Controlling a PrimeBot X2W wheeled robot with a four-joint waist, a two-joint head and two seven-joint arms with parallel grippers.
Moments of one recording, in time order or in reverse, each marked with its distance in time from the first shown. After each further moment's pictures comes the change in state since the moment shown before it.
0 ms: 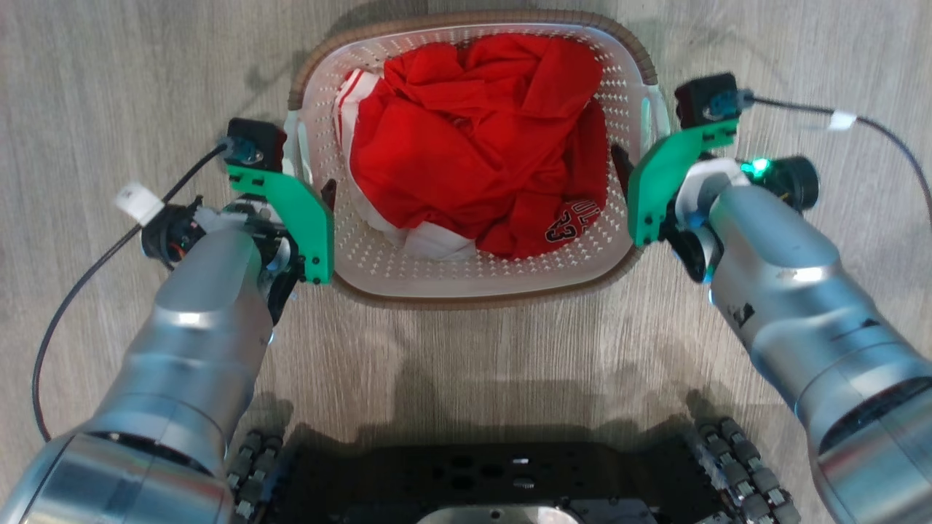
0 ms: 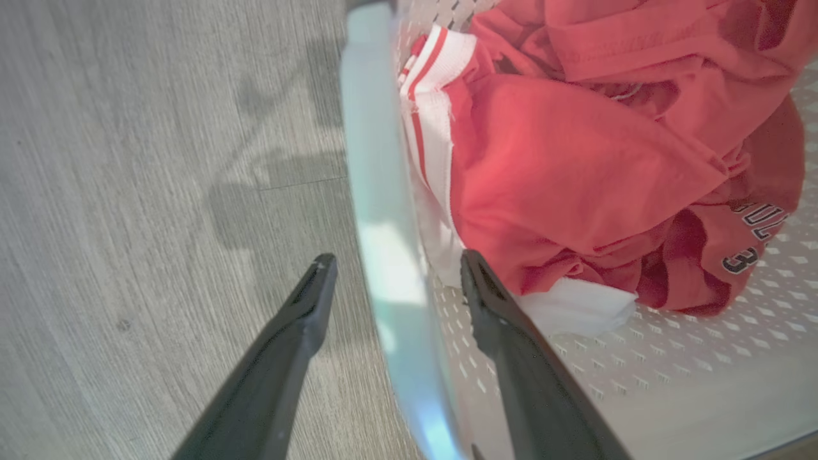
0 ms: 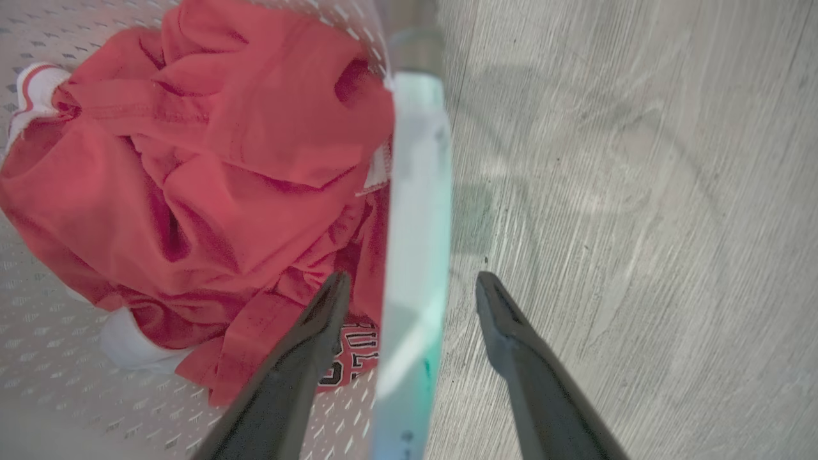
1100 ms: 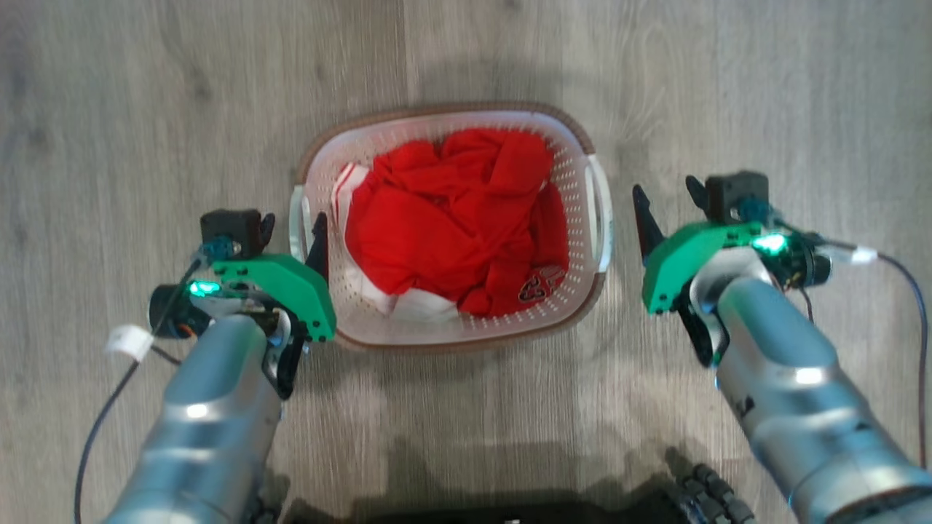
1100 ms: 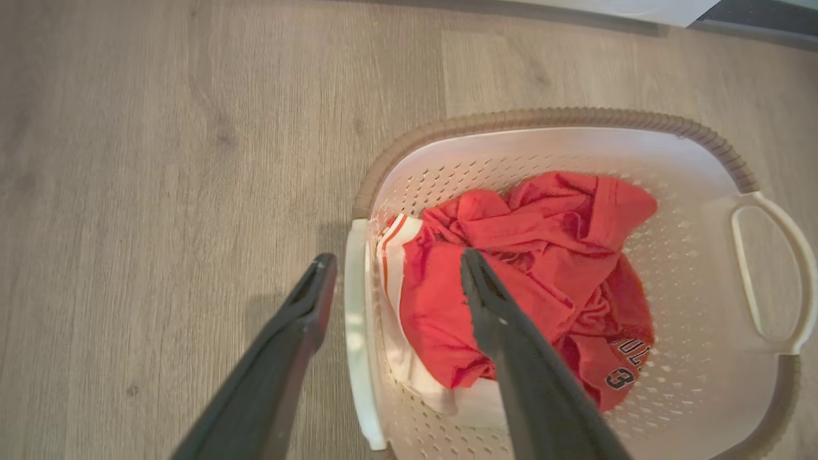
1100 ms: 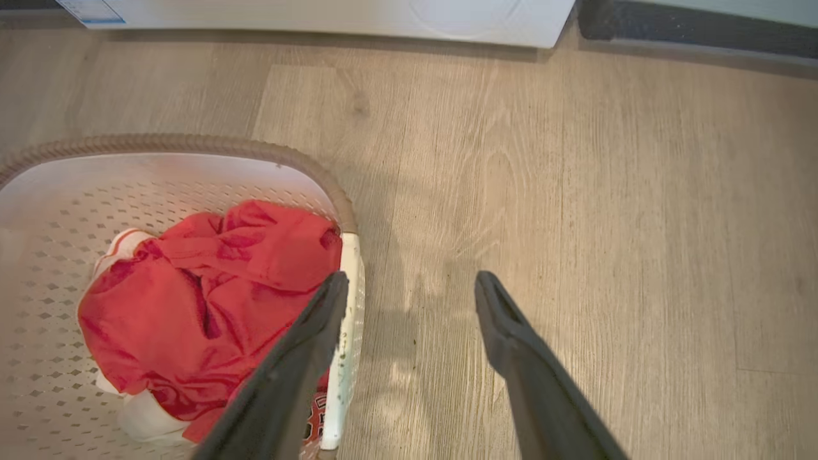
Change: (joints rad) left arm 0.289 0.004 0.201 -0.257 0.055 0.061 -0.231; right arm 0.311 0.012 -0.377 -0.223 -0.365 0.000 -0.251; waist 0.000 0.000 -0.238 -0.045
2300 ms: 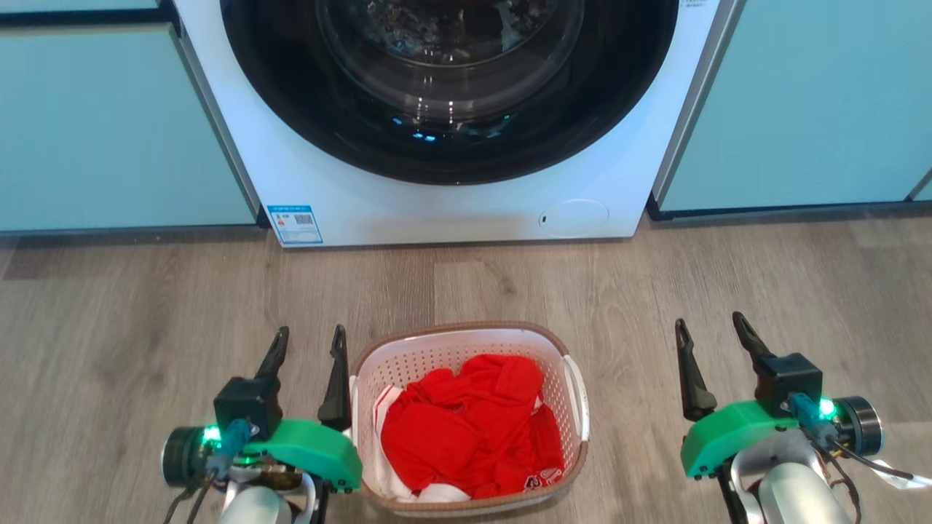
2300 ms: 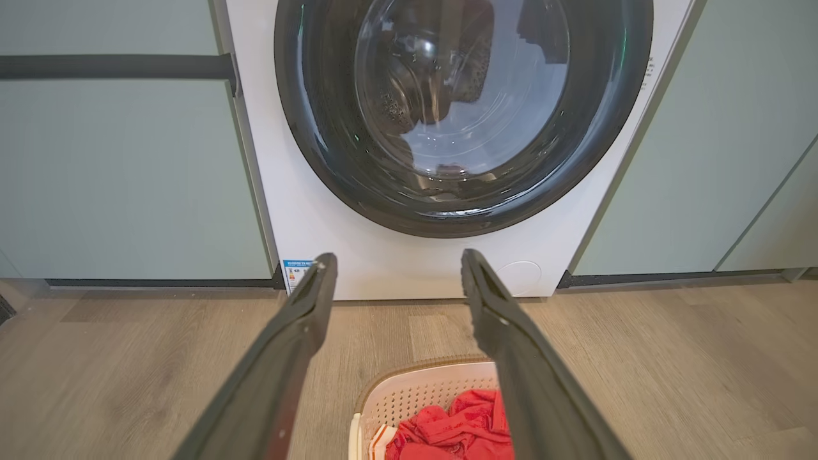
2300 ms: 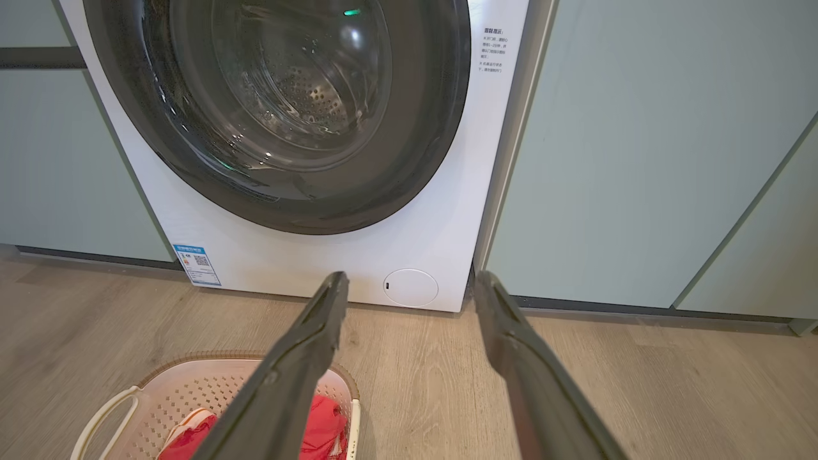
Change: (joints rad) left arm 0.619 0.025 0.005 -0.769 0.109 0.154 0.000; right arm 0.634 0.015 -0.222 -0.646 -0.220 0.000 -0.014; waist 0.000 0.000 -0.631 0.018
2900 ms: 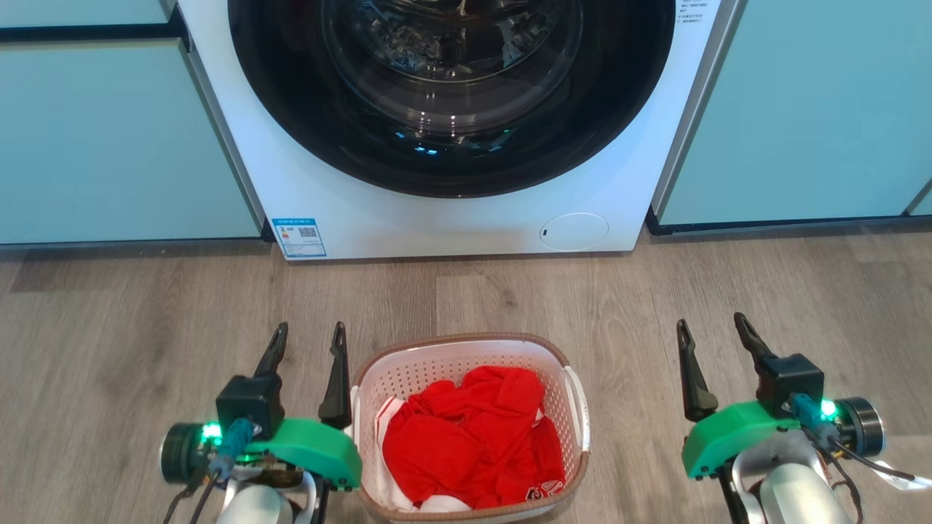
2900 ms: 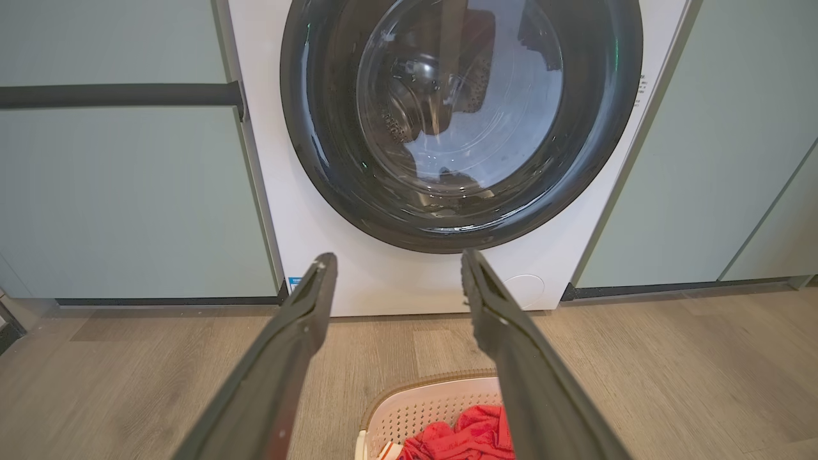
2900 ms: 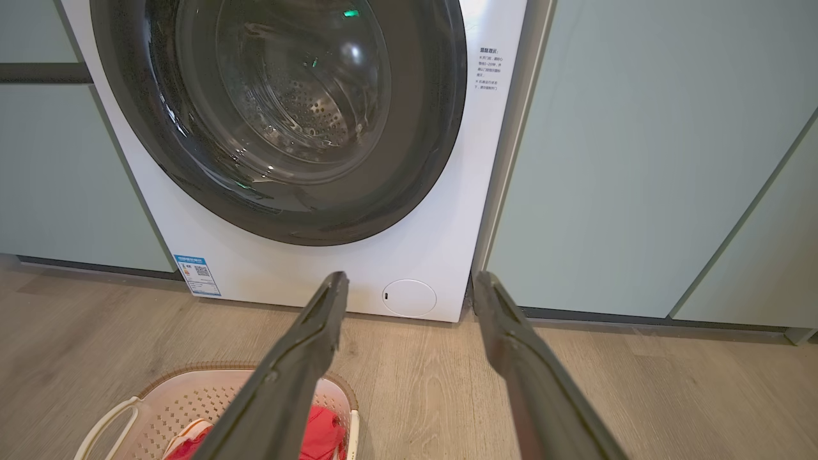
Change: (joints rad) left arm 0.001 0.000 0.001 -0.012 0.020 0.006 0.000; right arm 0.002 0.000 -0.004 0.000 0.000 0.000 0.000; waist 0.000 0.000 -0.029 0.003
